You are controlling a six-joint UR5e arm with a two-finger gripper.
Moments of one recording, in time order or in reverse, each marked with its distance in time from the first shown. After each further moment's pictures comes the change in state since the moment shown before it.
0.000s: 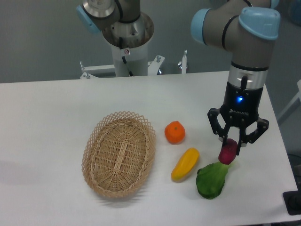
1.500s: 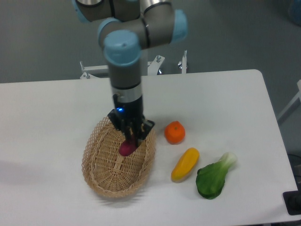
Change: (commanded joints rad) arm -0.505 0.086 -0.440 0.206 0.512 -0.267
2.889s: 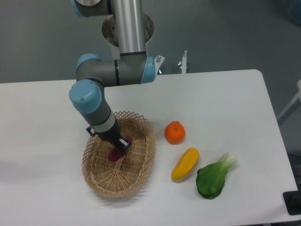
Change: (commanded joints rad) arm -0.081 -0.143 -0.011 0.002 0.126 0.031
